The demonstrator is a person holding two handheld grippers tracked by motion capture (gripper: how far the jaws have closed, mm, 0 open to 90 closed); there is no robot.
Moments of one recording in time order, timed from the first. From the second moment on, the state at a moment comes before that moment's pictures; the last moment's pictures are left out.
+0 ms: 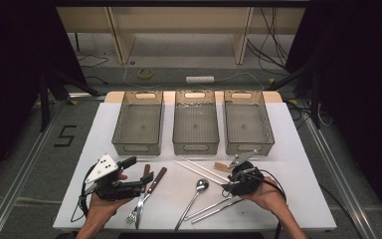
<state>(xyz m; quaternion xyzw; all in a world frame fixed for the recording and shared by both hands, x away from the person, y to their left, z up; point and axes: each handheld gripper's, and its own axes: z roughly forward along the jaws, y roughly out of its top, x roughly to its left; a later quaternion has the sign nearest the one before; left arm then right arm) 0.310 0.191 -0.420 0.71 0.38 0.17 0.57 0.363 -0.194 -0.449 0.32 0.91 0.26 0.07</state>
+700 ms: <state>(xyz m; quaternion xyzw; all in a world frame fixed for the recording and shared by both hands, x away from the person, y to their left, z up) 0.310 0.190 -0.419 0.72 0.37 0.17 0.56 0.374 -0.177 -0.463 0.29 0.94 0.19 0.06</state>
